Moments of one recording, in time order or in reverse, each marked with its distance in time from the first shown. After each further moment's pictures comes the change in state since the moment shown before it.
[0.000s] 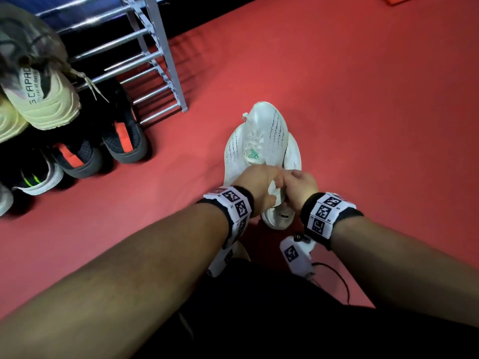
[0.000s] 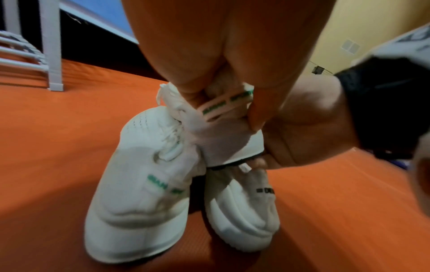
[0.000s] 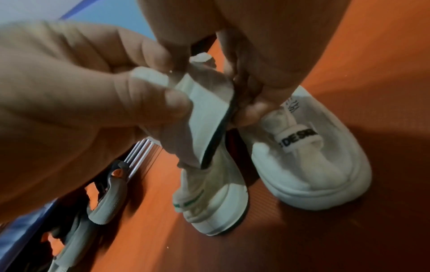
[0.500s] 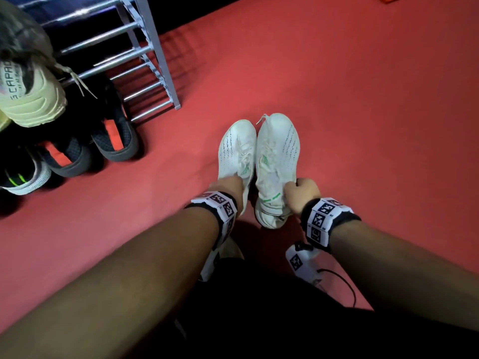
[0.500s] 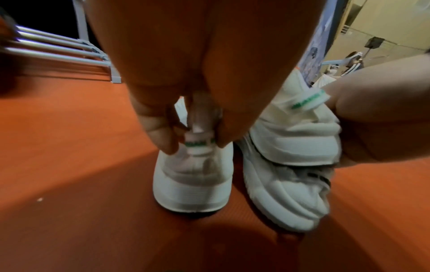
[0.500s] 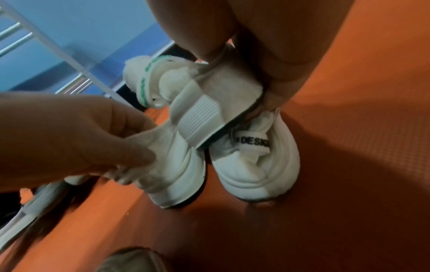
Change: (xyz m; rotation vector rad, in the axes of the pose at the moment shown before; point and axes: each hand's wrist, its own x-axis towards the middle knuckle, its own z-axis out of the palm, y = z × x) left_hand -0.001 -0.028 0.004 0.293 -0.174 -0.396; right_hand 0.010 0.018 -0.018 -0.500 0.122 -0.056
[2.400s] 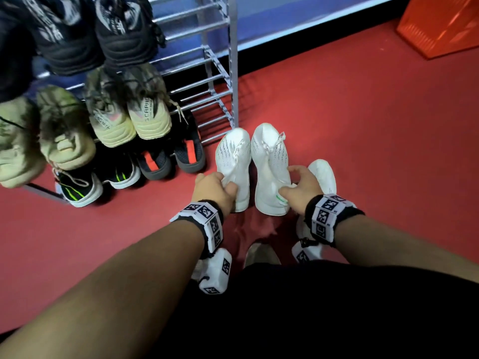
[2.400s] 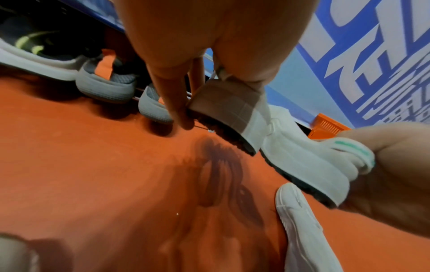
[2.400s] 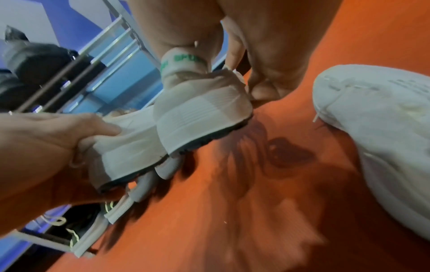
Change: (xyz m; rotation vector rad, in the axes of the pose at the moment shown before) left_hand -0.090 -0.099 -0.049 -0.648 0.549 -0.255; right_hand -0.060 -0.083 0.022 0.199 -0.192 -0.417
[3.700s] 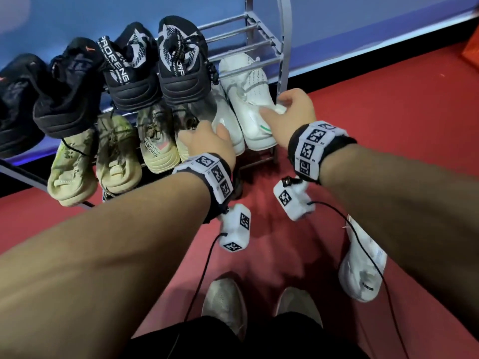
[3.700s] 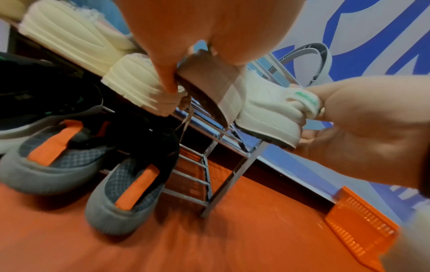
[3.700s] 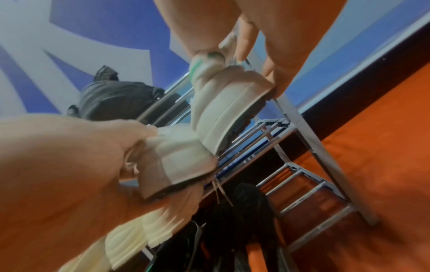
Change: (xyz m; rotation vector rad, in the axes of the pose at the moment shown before) left_hand 0.079 0.068 -0.109 -0.042 0.554 -0.062; right_hand 0.095 -0.195 0.057 0.146 0.163 -0.453
